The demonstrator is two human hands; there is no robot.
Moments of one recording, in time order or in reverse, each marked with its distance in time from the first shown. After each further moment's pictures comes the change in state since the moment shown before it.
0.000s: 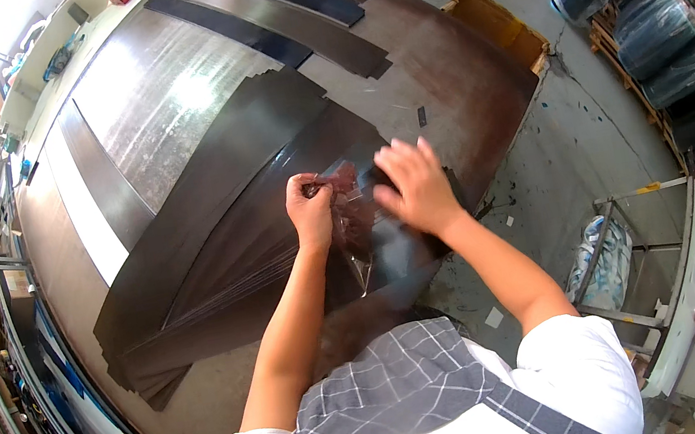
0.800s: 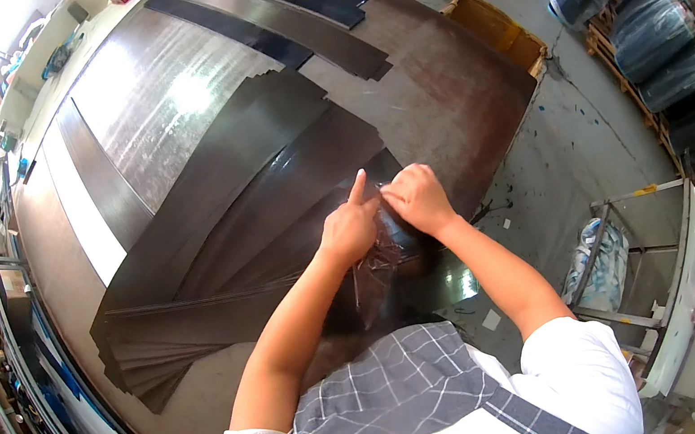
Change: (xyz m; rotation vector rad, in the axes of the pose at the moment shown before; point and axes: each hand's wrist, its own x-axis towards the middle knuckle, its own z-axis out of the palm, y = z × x) left_hand -0.035 0.030 0.020 1.160 -0.779 0.268; right_hand -0.015 0.010 0.029 0.112 0.040 -0.008
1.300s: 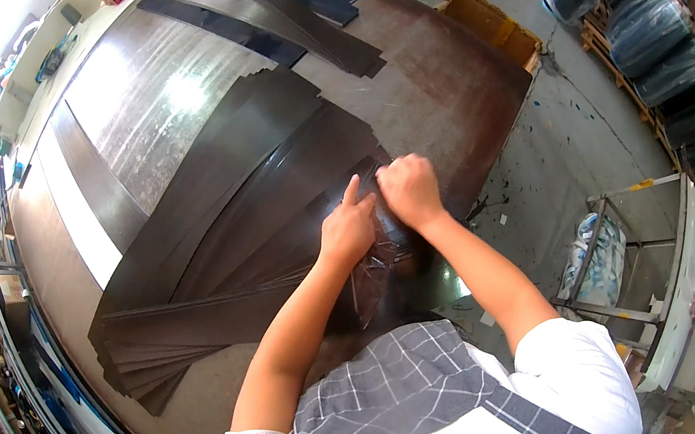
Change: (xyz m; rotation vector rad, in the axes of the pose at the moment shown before) left_hand -0.003 0.003 0.013 -0.032 0.105 -0.062; right_hand 0.010 -0.002 0.017 -0.277 0.098 0.069
